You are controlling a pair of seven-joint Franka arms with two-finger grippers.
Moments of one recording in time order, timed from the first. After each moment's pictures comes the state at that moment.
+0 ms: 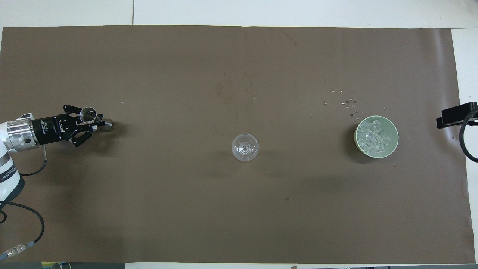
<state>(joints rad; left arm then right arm) 0.21 0.35 0.13 -2.06 -1.24 1.79 -0.80 -0.05 -0.07 -0.05 -1.65 0.00 1.52 -0.03</state>
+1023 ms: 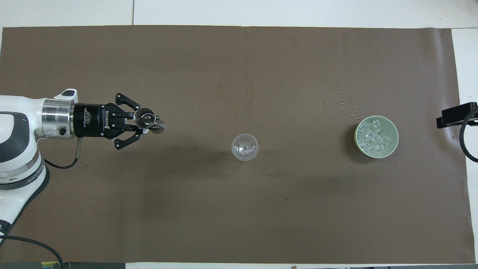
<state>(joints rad) -0.21 0.05 0.13 -2.09 -1.22 1.79 -1.07 -0.05 -0.07 -0.05 -1.65 0.00 1.52 -0.03</state>
